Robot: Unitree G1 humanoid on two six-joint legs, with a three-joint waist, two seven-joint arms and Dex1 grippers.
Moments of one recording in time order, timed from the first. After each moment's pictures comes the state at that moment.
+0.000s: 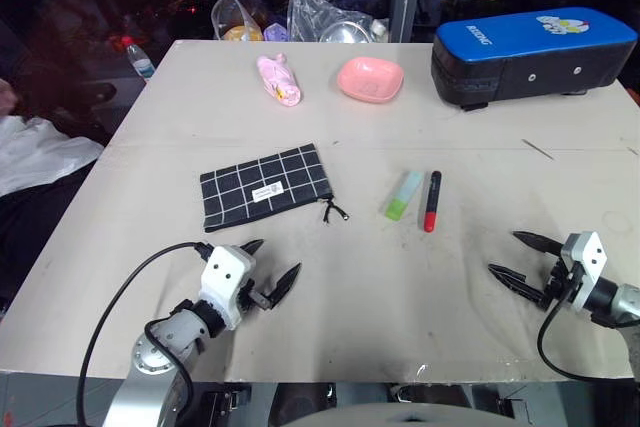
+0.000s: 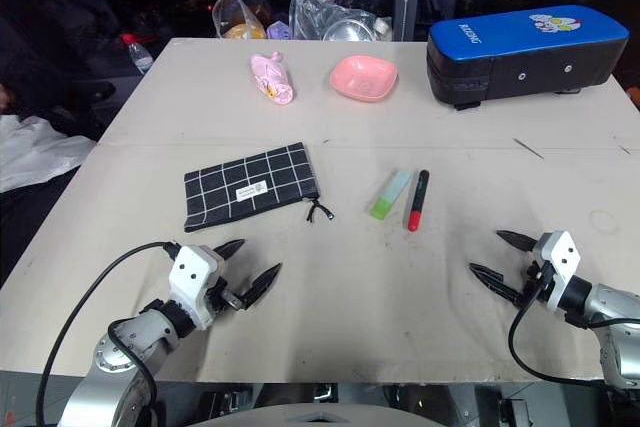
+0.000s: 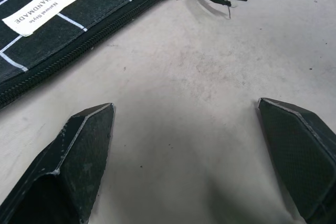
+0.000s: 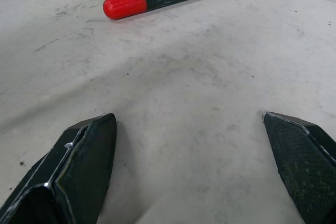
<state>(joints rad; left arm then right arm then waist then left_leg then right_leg) 0.36 0.47 0.09 -0.39 -0.23 0.16 -0.57 0.11 -0.65 -0.24 0.17 0.41 -0.09 1.10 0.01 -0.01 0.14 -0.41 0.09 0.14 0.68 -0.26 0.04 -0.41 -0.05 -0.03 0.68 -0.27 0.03</state>
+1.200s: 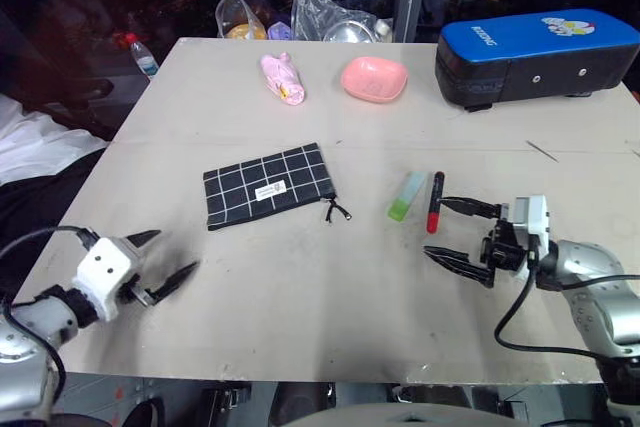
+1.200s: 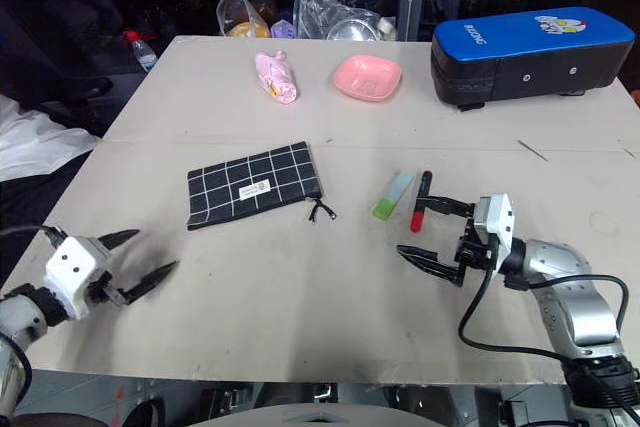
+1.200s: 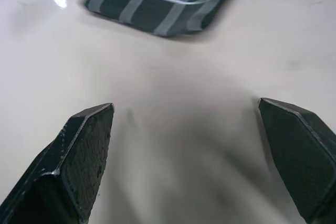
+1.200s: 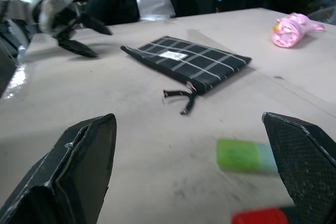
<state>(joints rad) 0.20 0.84 0.43 0.27 -0.22 -0.32 -0.91 -0.07 -0.56 -0.02 -0.21 0.54 0.11 1.10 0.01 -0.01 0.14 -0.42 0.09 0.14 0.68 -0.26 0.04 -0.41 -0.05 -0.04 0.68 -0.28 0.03</state>
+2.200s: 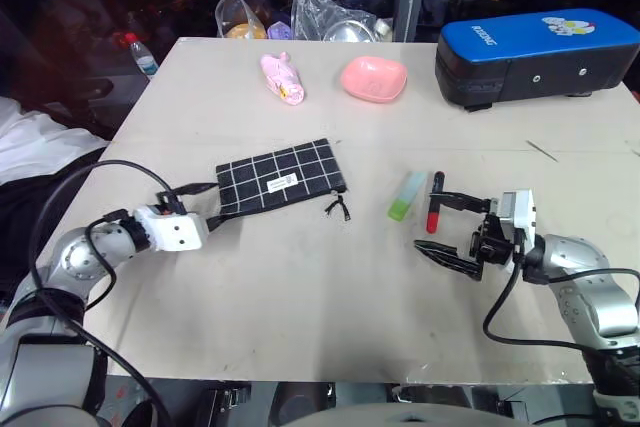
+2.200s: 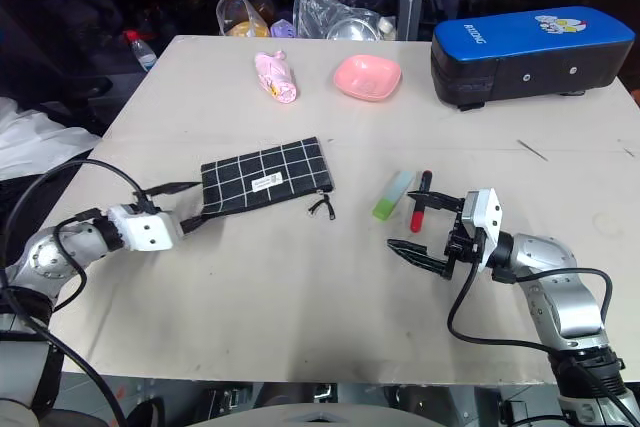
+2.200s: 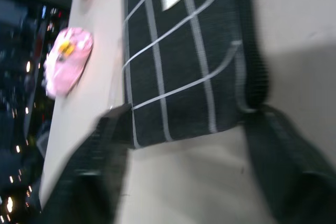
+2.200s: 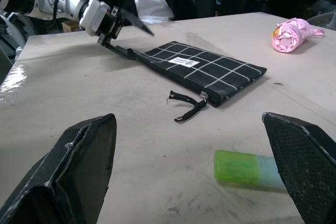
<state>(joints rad) -0.50 0.94 -0.08 1.05 0.46 -1.22 -0.44 -0.10 -0.54 -0.01 -0.19 0.51 0.11 1.08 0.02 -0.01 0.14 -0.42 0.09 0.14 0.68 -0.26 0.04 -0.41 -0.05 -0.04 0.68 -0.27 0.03</state>
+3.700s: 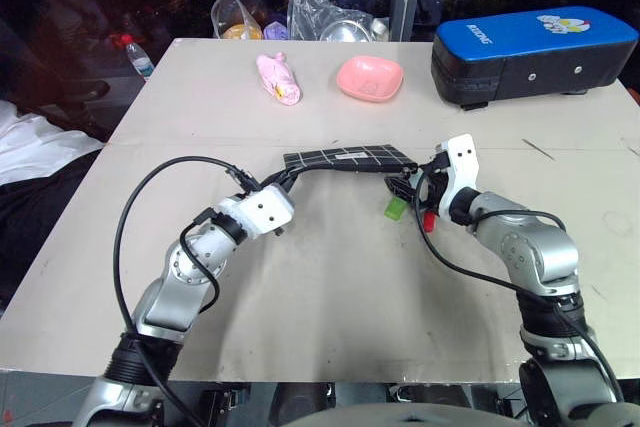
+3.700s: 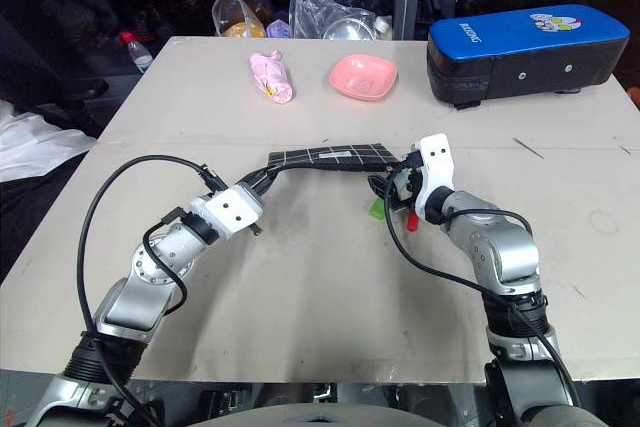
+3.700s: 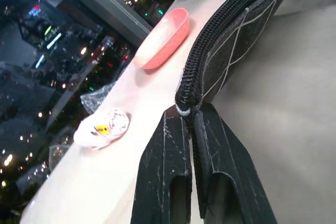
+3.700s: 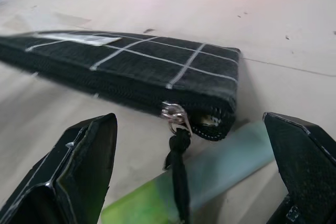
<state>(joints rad) -0.13 0.59 -0.08 -0.12 0.22 -0.22 -0.35 -0.45 -0.22 0.00 -0.19 0.40 0.89 0.31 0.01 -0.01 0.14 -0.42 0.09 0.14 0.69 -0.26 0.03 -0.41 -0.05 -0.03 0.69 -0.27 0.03</state>
